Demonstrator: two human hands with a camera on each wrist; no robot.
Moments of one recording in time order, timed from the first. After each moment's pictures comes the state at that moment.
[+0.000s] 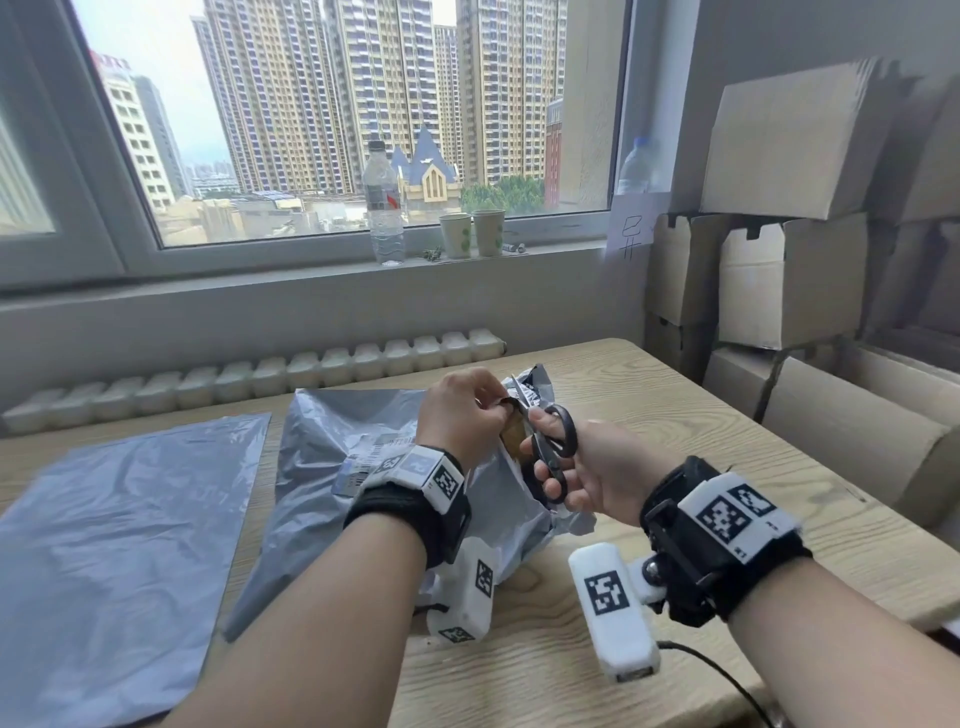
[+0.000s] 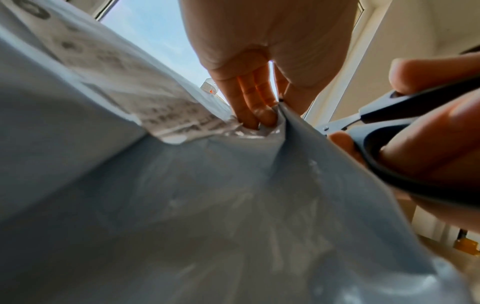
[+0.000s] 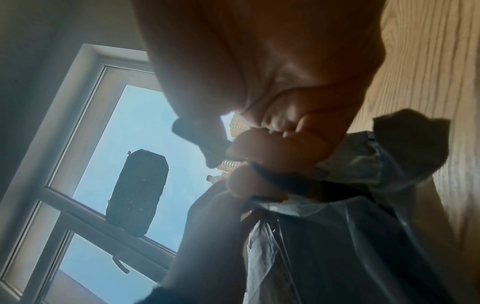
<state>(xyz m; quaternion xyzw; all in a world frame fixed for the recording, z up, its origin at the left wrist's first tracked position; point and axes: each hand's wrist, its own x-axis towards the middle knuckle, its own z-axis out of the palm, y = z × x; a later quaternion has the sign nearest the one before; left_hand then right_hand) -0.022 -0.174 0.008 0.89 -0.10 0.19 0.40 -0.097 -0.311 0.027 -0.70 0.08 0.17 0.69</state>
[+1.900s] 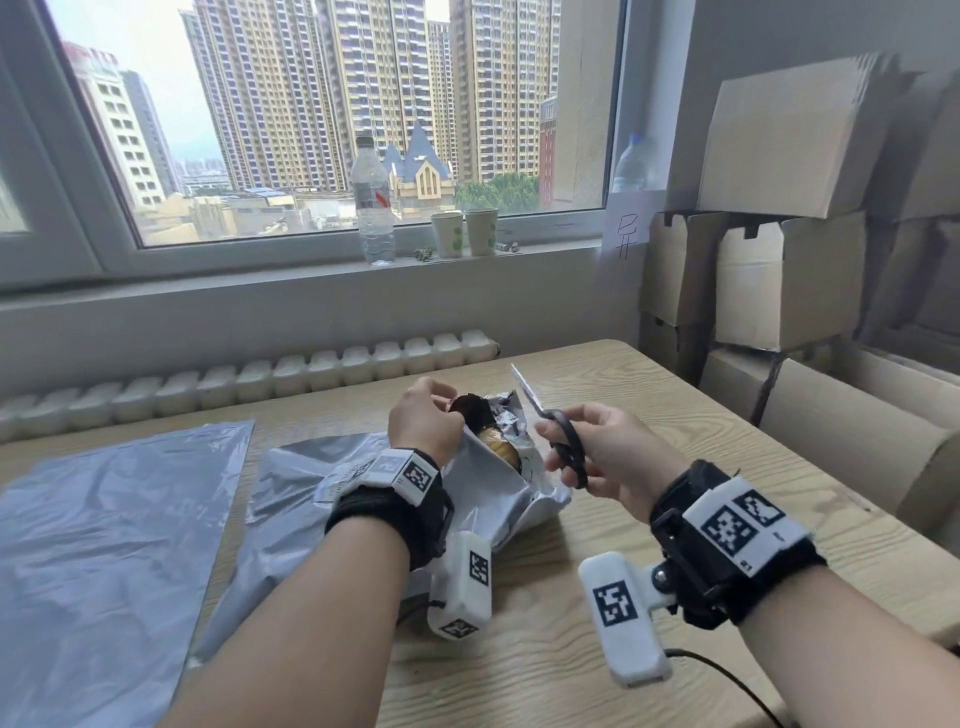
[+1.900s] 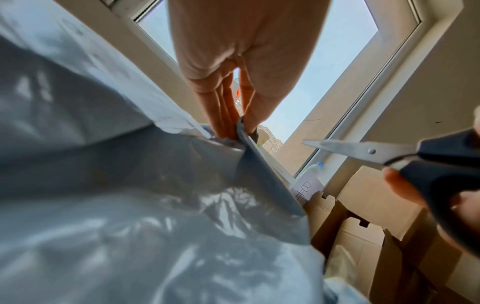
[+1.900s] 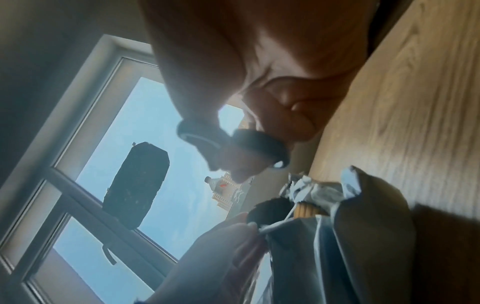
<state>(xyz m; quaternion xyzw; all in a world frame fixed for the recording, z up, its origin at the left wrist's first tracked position) 0.012 -0.158 -0.006 0.87 0.03 0.13 0.47 -0.077 -0.333 0.021 -0.72 0.07 0.06 0.68</state>
